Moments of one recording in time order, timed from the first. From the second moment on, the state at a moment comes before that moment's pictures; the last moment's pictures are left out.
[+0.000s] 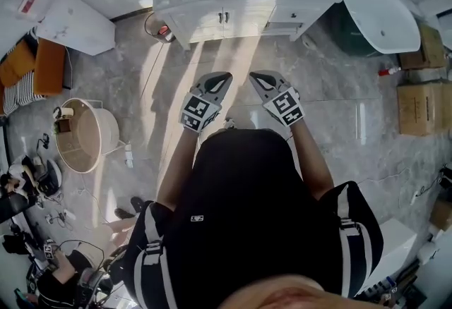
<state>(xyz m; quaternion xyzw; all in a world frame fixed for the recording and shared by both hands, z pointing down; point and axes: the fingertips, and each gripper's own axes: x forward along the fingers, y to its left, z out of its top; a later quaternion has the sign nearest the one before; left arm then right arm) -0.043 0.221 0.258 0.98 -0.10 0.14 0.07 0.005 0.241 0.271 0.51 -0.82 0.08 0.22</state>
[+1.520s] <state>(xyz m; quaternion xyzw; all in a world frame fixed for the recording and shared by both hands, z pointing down) 0.054 -0.035 0.387 0.93 -0.29 0.20 0.13 0.117 -0.036 0.406 0.38 -0.87 0.14 0.27</state>
